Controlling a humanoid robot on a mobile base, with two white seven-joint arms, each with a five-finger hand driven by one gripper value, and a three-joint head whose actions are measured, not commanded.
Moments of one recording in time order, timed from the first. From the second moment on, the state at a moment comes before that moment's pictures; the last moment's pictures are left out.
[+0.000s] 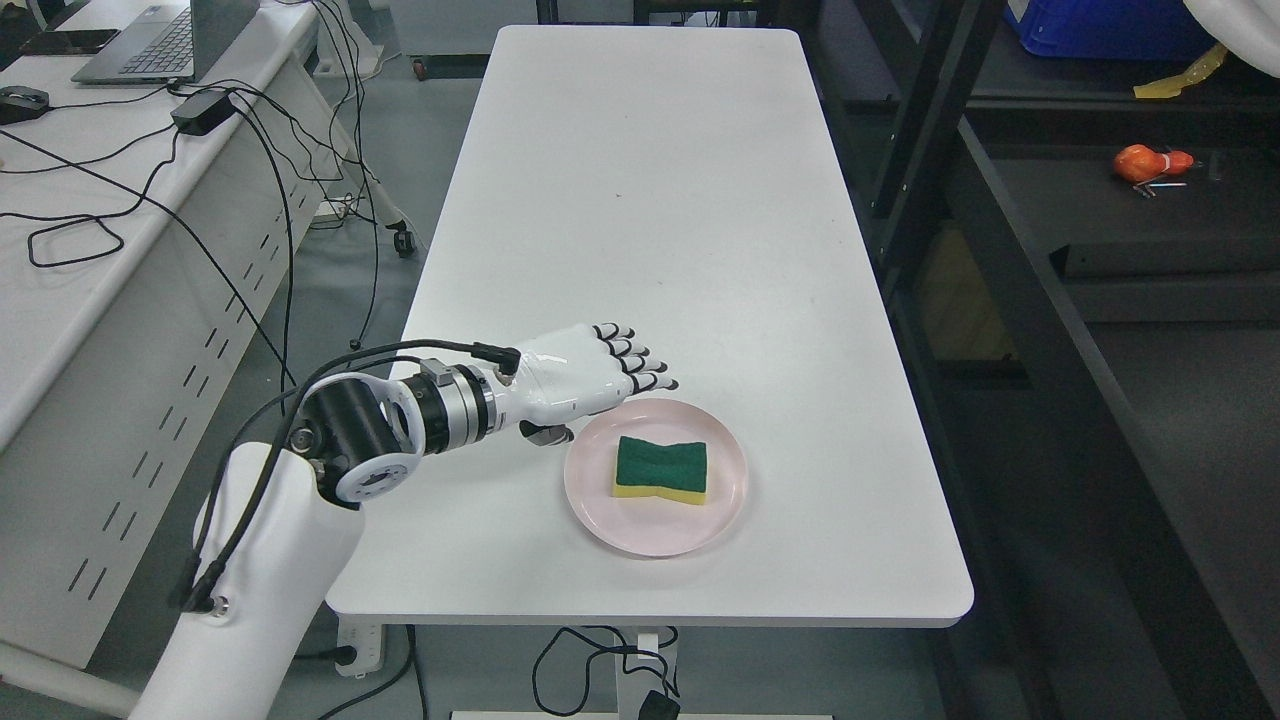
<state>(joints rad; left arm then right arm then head) -0.67 0.20 -0.33 -1.50 -1.10 -0.67 -0.67 -0.07 0.00 -0.21 0.00 -0.11 0.08 -0.07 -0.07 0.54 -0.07</state>
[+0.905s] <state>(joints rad) -0.63 0.12 -0.41 -1.43 -1.11 -0.67 -0.66 -0.07 0.00 -0.21 0.00 -0.11 0.08 -0.07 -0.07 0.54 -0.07</state>
